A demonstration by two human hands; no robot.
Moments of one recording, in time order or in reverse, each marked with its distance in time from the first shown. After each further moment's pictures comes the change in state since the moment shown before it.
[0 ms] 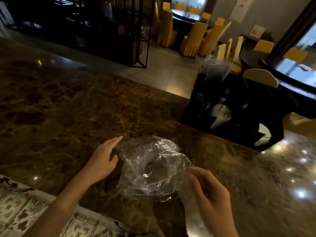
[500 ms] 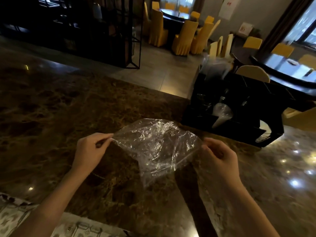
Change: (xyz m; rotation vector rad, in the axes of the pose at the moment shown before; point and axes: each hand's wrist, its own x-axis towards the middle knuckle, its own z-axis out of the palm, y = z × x) left_hand 0.042 -0.038 -0.032 0.038 0.458 0.308; right_hand 0.089 0.032 0.000 0.140 0.083 0.070
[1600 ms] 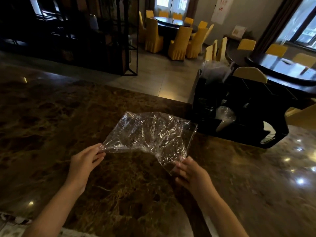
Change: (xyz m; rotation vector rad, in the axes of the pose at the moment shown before) left_hand -0.001 -0.041 -0.002 -0.780 -0.001 -0.763; right_hand -0.017 0.033 0.078 0.530 -0.221 0.633
